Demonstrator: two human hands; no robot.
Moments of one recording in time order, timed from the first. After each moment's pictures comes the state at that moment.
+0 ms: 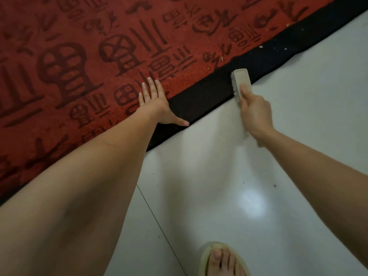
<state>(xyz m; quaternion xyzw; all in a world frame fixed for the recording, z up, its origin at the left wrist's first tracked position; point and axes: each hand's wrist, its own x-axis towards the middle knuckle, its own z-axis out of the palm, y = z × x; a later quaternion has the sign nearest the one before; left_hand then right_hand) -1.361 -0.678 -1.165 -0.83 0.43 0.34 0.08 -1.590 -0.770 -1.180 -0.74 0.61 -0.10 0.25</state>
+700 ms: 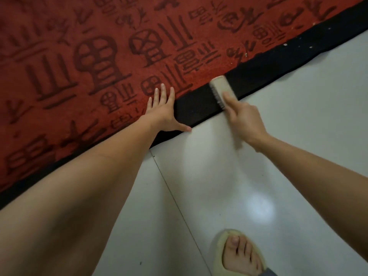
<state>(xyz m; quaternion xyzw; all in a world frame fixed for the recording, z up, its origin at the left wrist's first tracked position) -1.337 -0.613 -1.173 -0.81 0.48 0.32 0.05 -1.547 -0.715 -1.181 -0.83 0.48 -0.05 0.28</state>
